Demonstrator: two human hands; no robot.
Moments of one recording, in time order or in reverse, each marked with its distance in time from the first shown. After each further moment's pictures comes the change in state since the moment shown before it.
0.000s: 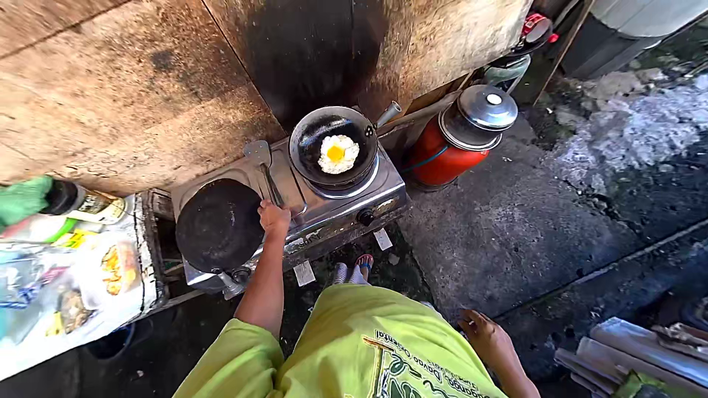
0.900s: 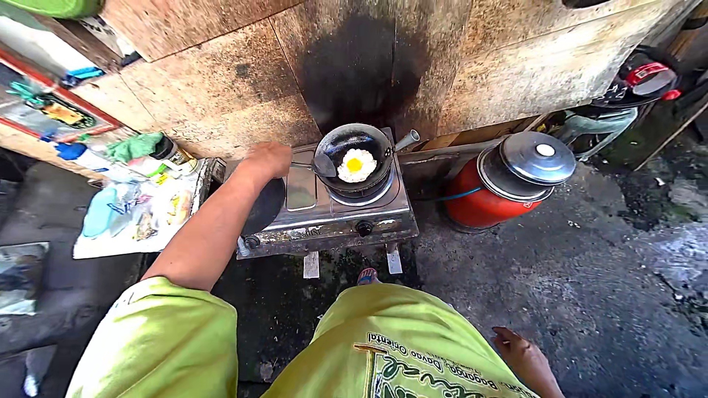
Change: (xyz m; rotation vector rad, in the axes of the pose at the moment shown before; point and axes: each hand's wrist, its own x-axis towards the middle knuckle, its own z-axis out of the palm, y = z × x) left_hand -0.101 0.141 -0.169 0.919 -0.111 0.347; right_hand 0.135 0.114 -0.108 -0.085 -0.149 -0.123
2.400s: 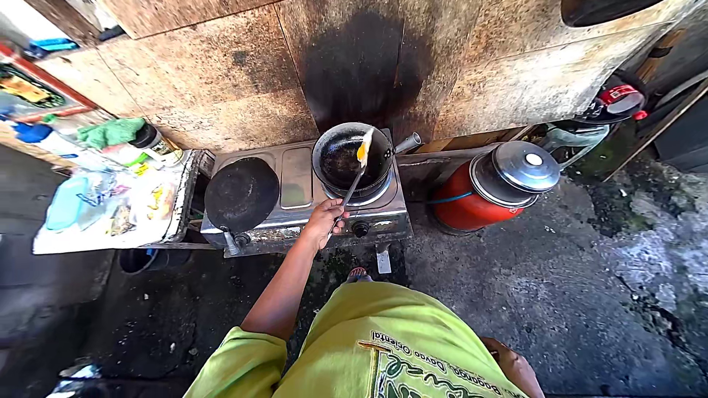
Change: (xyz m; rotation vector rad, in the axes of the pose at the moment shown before) left_hand -0.028 0.118 0.140 -2.061 -0.165 -0.060; right_hand -0.031 -0.015 0.004 -0.046 -0.025 0.035
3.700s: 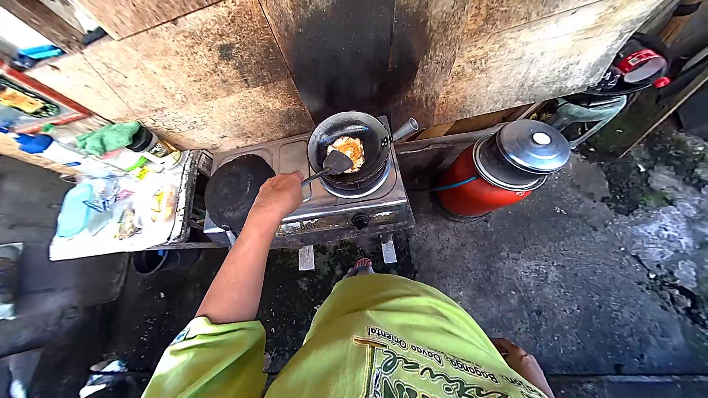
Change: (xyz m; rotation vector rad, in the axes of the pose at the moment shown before) left_hand -0.027 0.107 -0.029 1.646 0.158 0.049; right_hand 0.011 0.043 0.032 0.103 -0.085 0.116
